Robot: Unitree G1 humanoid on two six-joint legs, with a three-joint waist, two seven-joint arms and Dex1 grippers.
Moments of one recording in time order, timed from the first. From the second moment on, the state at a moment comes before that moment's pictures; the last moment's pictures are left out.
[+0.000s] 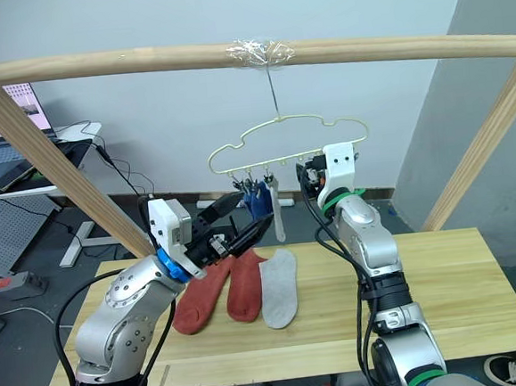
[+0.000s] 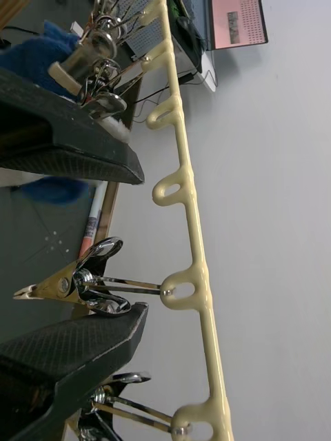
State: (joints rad) left arm -0.18 0.36 0.03 -0.45 -0.57 0.47 -0.58; right arm -0.61 0.01 -0.02 0.16 0.15 0.38 0.17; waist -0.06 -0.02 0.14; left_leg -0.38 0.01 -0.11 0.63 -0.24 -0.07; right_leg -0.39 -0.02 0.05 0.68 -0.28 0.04
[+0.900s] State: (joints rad) left arm -0.19 0.36 0.02 -0.44 -0.56 0.47 -0.58; right arm -0.61 0.00 -0.02 0.17 0.18 0.39 0.18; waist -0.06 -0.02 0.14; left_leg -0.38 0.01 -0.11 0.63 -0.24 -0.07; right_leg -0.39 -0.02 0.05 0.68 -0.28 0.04
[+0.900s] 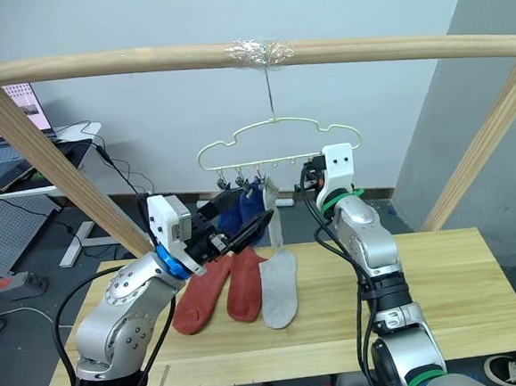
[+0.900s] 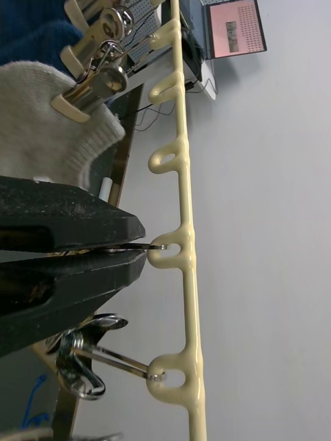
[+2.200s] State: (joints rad) left arm -0.38 0.21 -0.34 0.72 0.08 -0.01 -0.63; right arm -0.53 -0.11 -0.02 -0.11 0.22 0.67 0.21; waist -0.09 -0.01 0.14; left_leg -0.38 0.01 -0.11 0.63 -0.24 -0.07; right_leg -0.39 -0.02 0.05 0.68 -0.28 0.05
